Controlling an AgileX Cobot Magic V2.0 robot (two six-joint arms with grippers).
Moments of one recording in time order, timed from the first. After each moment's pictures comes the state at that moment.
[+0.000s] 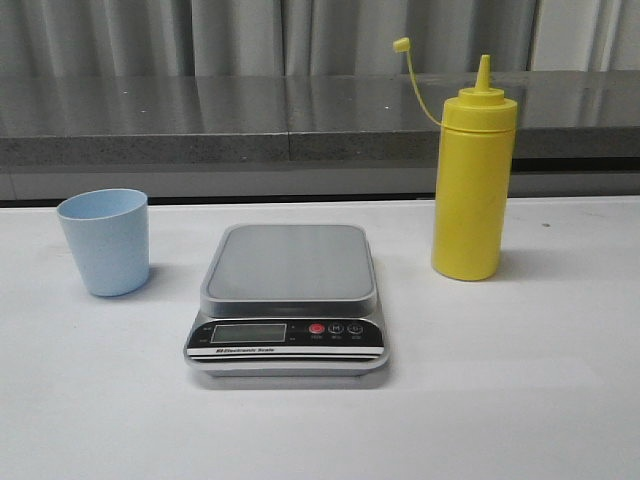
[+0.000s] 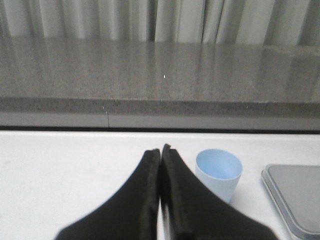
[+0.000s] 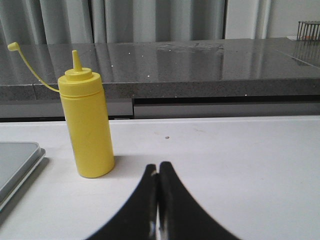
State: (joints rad) left arm -0.01 0.33 -0.37 -0.01 0.28 -0.05; right arm 0.04 -0.01 0.03 0.01 0.06 0.07
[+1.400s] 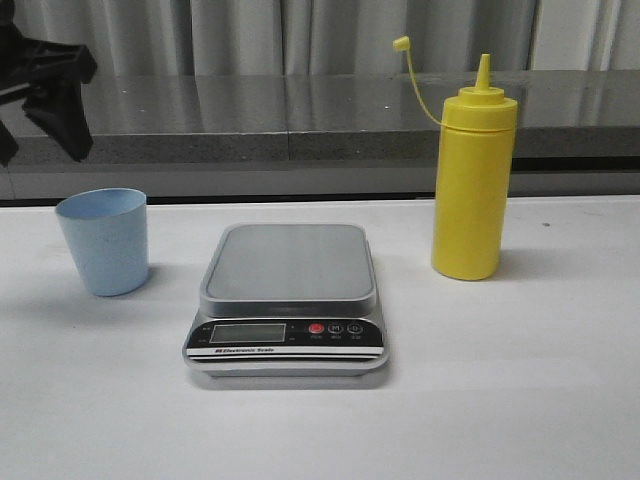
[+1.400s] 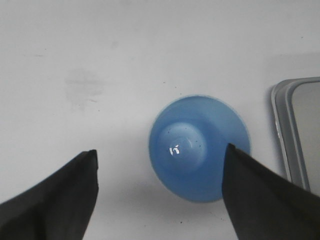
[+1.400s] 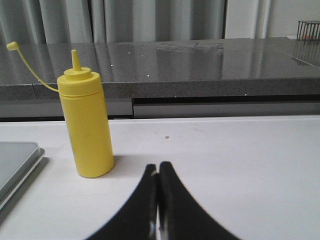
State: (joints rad) left arm -0.14 1.68 -1.25 -0.09 0.66 -0.02; right arm 0.04 -0.01 0.03 0.01 0.06 0.07
